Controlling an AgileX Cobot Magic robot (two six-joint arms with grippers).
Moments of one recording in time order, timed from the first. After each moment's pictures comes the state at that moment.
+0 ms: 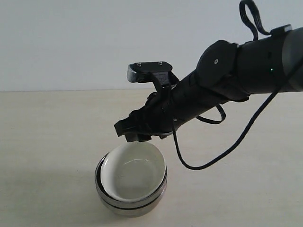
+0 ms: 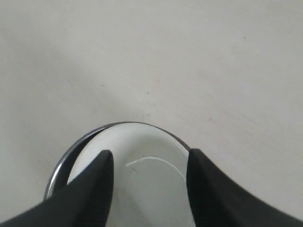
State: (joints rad) left arm 0.01 0.00 0.00 -0.09 0.31 0.04; right arm 0.65 1.77 -1.19 0.67 0.44 -0.50
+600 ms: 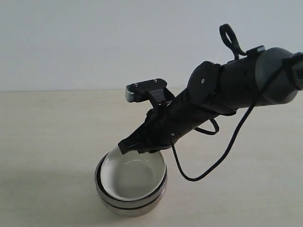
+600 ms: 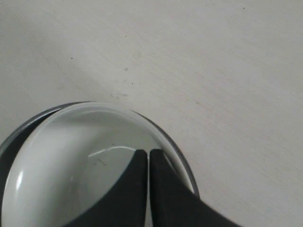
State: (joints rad) left arm 0.01 0.00 0.00 -0.09 0.31 0.04; right arm 0.65 1.87 -1.19 0.64 0.41 -0.55
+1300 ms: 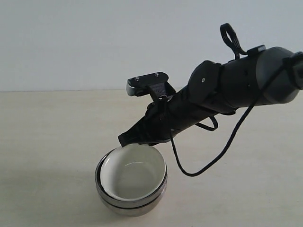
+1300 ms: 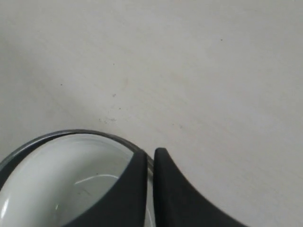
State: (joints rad) left arm 0.01 0.00 0.00 -0.09 0.31 0.04; right arm 0.65 1.87 -1.19 0.64 0.33 -0.56
